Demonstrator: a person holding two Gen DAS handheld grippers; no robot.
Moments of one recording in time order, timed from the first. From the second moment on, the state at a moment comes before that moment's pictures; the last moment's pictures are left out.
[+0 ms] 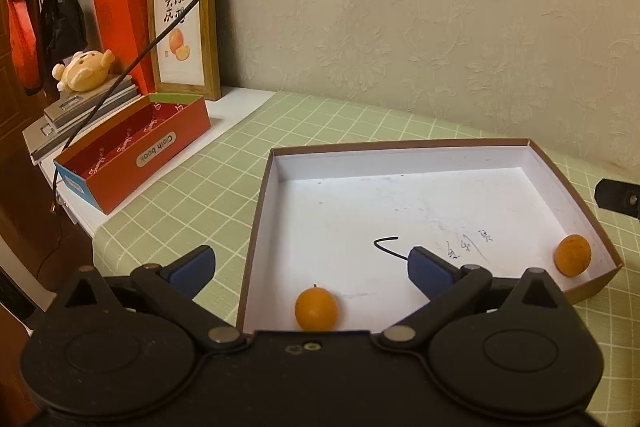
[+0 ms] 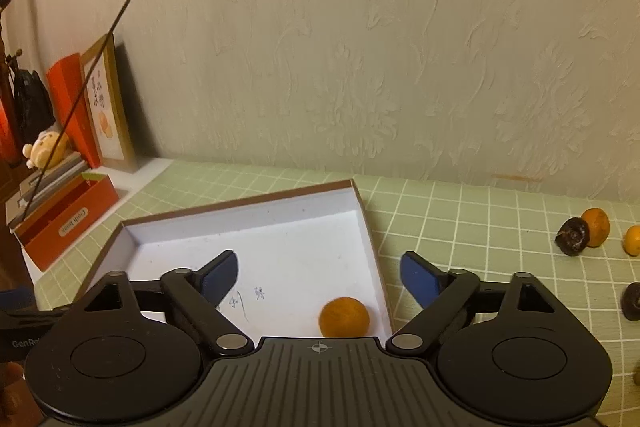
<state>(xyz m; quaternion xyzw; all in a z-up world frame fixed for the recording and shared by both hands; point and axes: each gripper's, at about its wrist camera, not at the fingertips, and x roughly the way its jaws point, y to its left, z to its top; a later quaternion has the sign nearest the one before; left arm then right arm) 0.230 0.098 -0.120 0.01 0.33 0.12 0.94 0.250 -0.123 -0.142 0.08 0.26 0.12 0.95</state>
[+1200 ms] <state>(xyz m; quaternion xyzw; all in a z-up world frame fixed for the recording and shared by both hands) 0.177 -0.069 -0.101 0.09 0.29 -0.11 0.95 0.116 -0.279 -0.116 0.11 0.22 -0.07 0.97</state>
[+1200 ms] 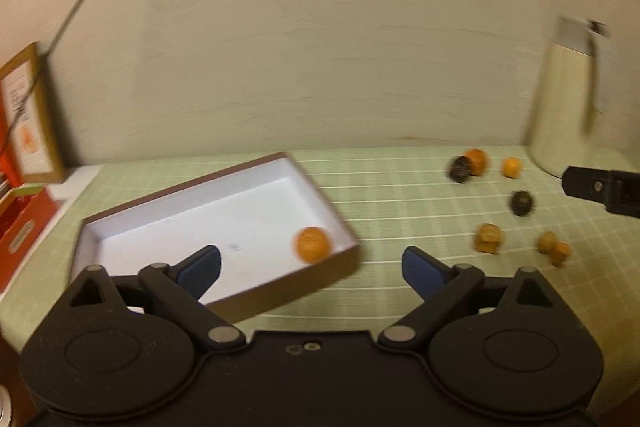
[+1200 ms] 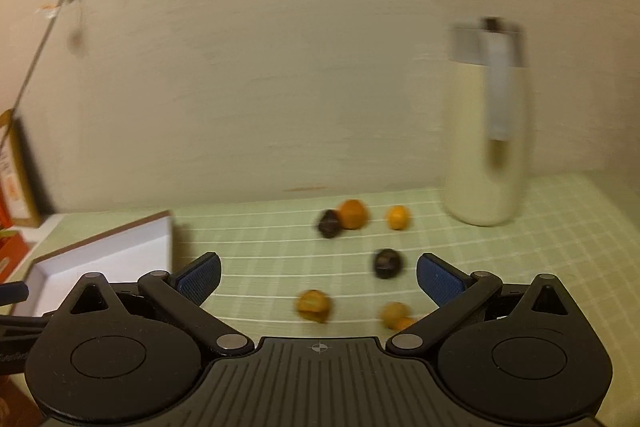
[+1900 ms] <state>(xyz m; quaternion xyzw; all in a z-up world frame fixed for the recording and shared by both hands) 0.152 -0.193 -0.154 0.17 0.31 -0.28 0.89 0.058 -0.367 -0.135 0.15 0.22 -0.16 0.95</state>
